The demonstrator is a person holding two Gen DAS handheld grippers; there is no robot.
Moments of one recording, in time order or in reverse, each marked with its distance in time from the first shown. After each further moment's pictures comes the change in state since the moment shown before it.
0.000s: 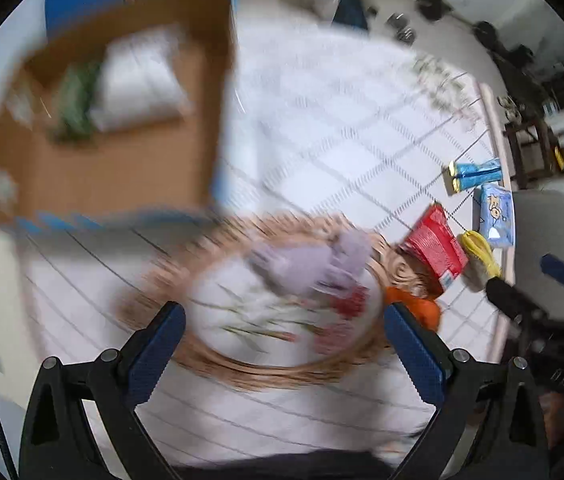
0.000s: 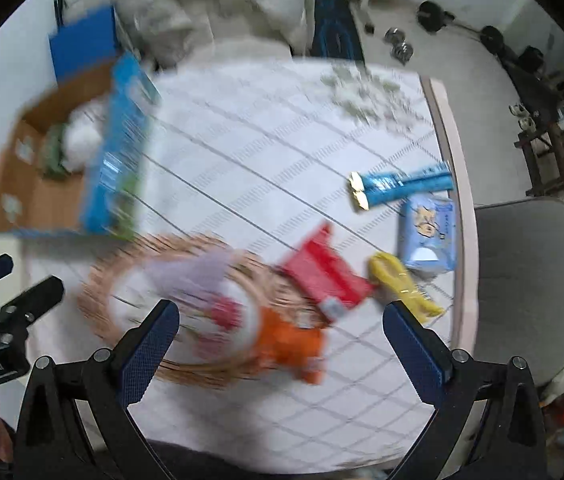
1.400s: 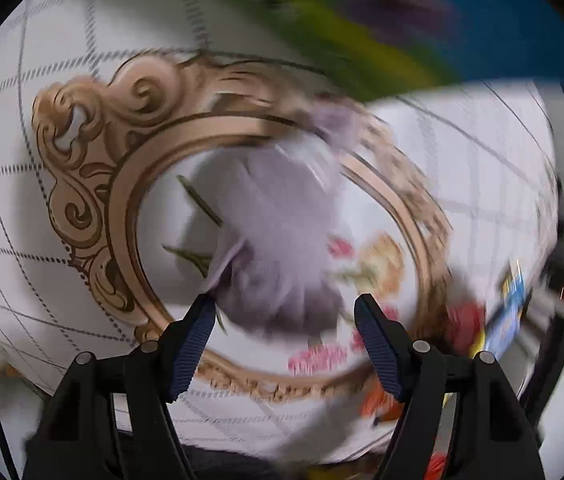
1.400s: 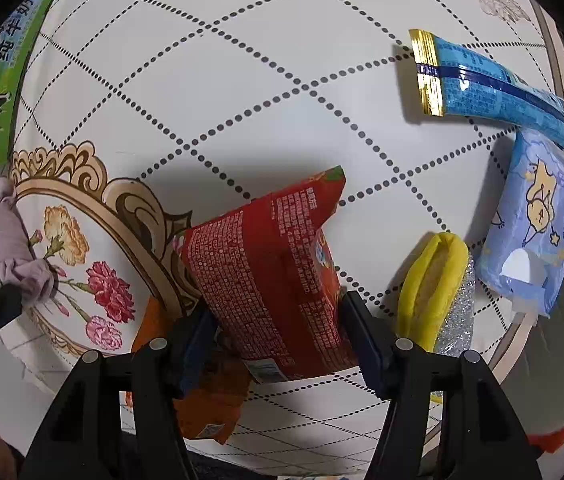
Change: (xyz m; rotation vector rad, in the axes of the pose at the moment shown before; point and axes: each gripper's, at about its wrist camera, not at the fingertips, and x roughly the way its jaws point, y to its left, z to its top) left arm 0.110 0.075 -0.060 -0.688 0.138 -0.197; right arm 0.182 -0.039 0.011 -0.061 0.340 0.061
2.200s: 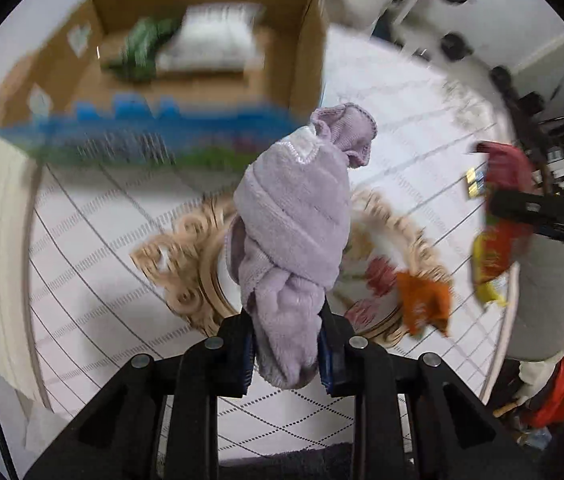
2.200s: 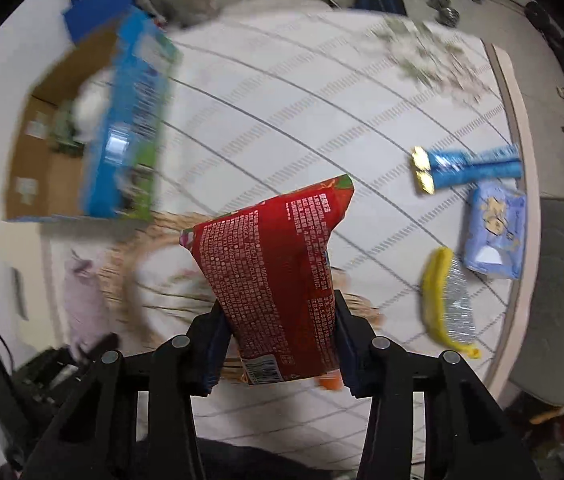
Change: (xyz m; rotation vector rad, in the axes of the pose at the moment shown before) left arm -0.149 -0.025 -0.071 0.642 -0.327 0.113; right arm -0.158 0.086 -0.037 0.041 -0.289 0.190
